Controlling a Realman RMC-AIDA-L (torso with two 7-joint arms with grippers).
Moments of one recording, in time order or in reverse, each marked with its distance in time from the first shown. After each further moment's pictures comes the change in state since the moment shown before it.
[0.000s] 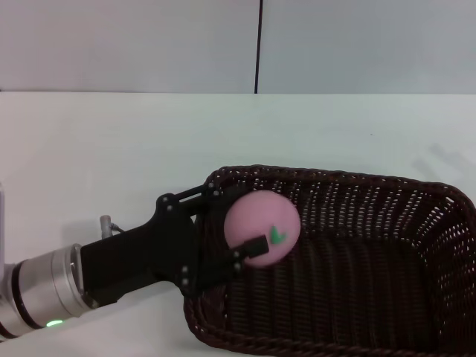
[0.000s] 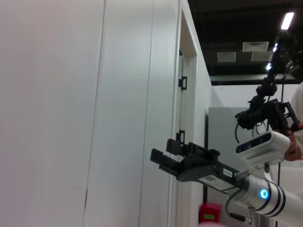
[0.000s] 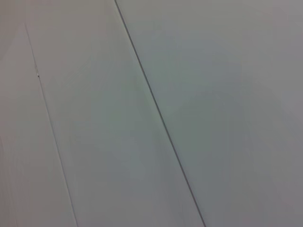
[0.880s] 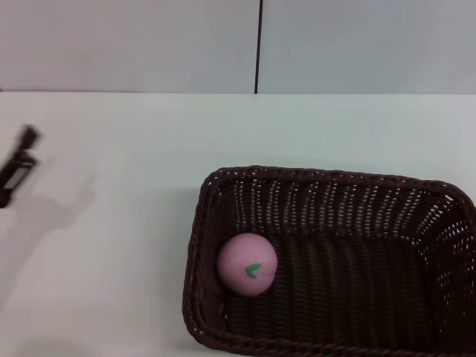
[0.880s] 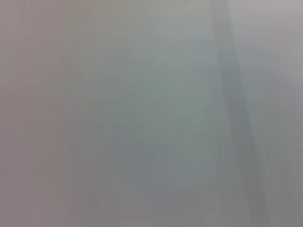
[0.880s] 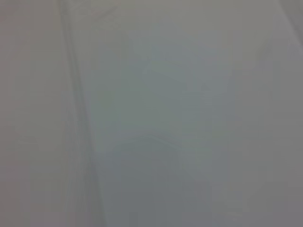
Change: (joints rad) left arm 0.244 0.013 -0.690 0.052 -0.021 -0.064 0.168; right arm -0.023 0.001 0.304 0.178 0.001 -0.058 -0.224
